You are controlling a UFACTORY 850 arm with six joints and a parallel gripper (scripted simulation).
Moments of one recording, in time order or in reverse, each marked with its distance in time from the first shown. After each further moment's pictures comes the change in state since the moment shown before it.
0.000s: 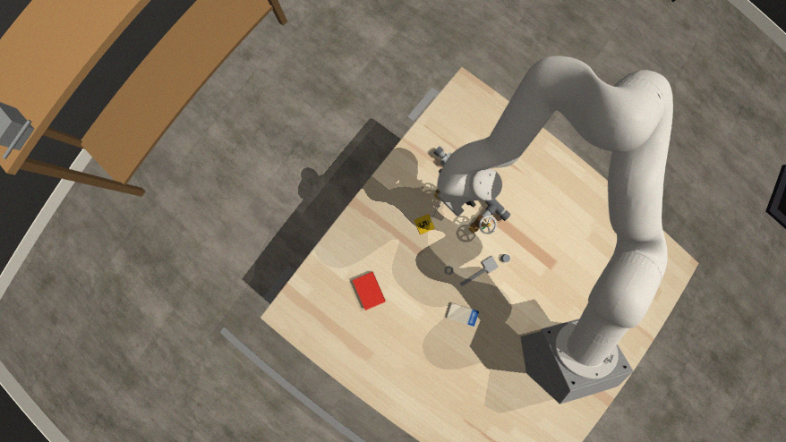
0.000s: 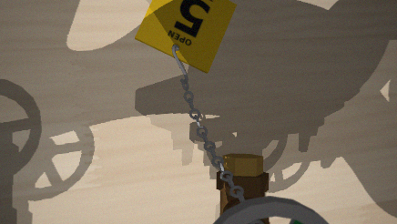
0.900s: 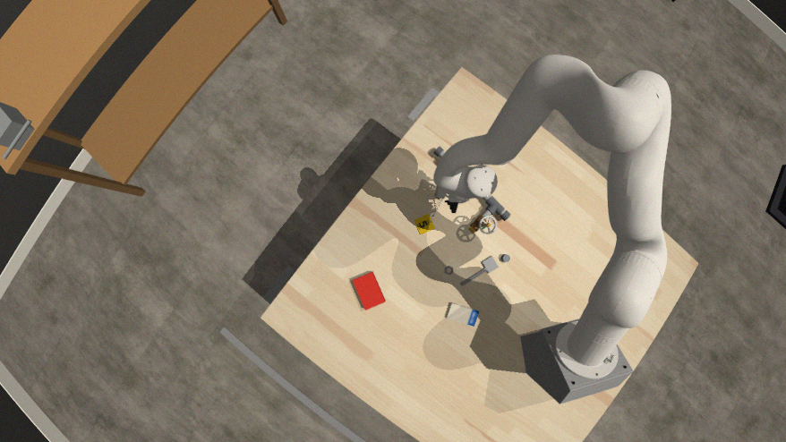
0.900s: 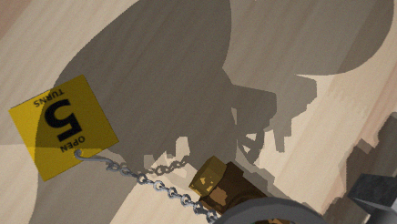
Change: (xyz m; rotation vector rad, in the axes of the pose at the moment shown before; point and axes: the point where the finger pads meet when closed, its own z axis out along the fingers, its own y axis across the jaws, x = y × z) arm 0.000 0.000 0.000 0.042 -0.035 0.916
